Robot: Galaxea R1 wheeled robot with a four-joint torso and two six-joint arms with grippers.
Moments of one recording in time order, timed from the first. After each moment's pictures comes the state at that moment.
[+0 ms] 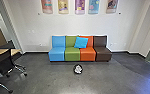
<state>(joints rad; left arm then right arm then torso) 1.49 2.96 -2.64 0.03 0.00 0.01 -1.54 2.93 -2.54 -0.01 -0.08 -0.01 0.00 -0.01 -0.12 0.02</state>
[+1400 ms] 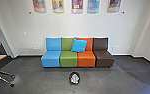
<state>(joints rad) 1.49 2.96 -2.64 0.03 0.00 0.01 -1.54 2.92 -2.54 -0.01 -0.08 -0.01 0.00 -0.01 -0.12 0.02</state>
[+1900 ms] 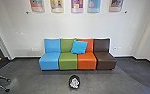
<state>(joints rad) 1.49 2.96 -2.64 0.03 0.00 0.01 -1.54 2.93 -2.54 -0.01 -0.08 -0.01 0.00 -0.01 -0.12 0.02</state>
